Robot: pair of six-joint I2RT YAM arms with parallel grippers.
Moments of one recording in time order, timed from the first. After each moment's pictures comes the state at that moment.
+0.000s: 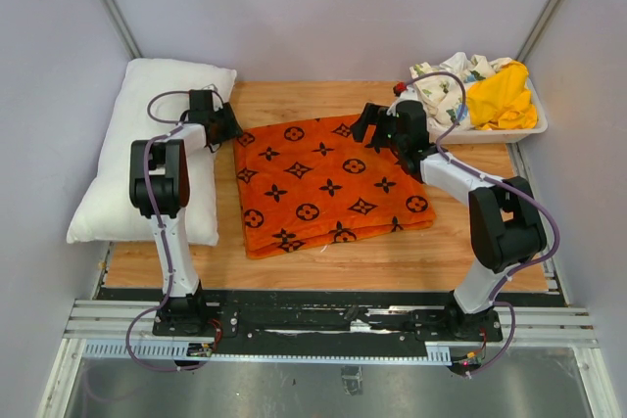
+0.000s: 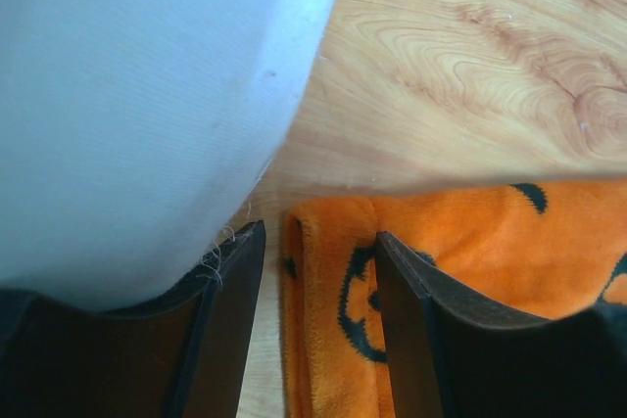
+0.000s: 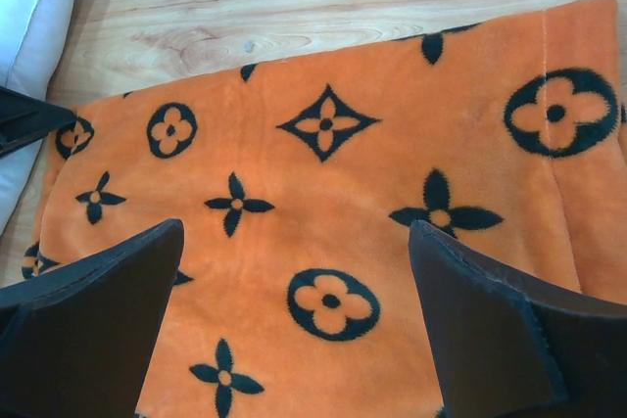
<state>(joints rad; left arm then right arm) 0.03 2.15 1.47 -0.05 0.14 -0.36 0.35 1.71 1.09 0.26 -0.06 0.43</state>
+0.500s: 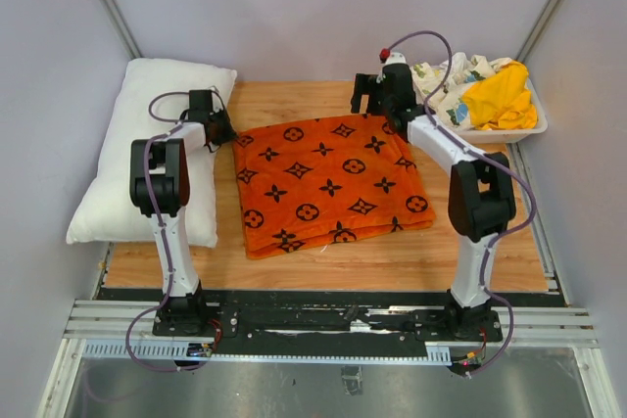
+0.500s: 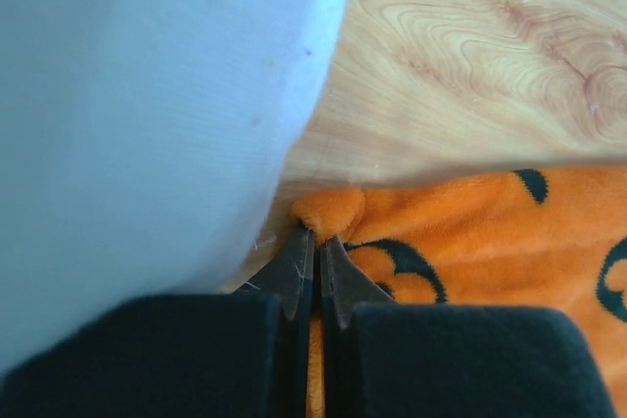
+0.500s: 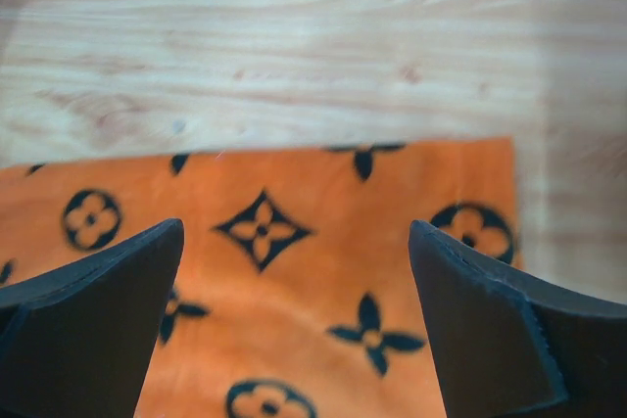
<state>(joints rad) 0.04 2.16 1.49 -0.09 0.17 -0.35 0.33 1.91 1.47 0.02 0.04 0.30</state>
